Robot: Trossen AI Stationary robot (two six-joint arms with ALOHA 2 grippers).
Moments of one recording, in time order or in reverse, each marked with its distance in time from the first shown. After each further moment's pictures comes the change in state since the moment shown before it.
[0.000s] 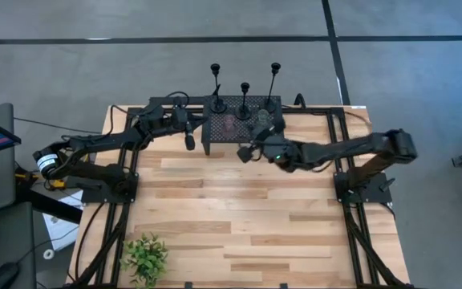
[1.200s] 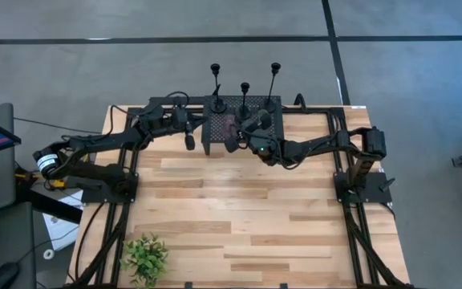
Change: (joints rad) left arm 0.000 0.000 0.000 0.005 0.000 0.011; right arm -0.137 0.245 0.000 0.361 -0.090 0.032
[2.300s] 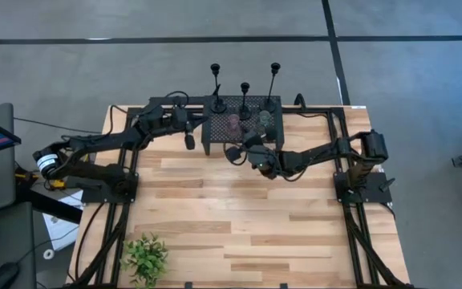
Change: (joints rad) left arm 0.000 -0.001 -0.001 -0.001 -0.002 -0.002; right arm 0.127 0.000 -0.018 -0.076 0.263 0.044
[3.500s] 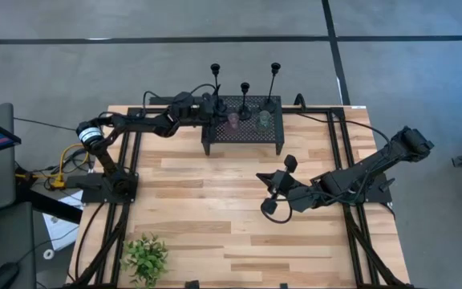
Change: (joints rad) left arm 0.003 0.474 0.301 0.096 0.187 -0.092; right arm 0.456 -0.438 -0.106 -0.588 -0.158 0.192
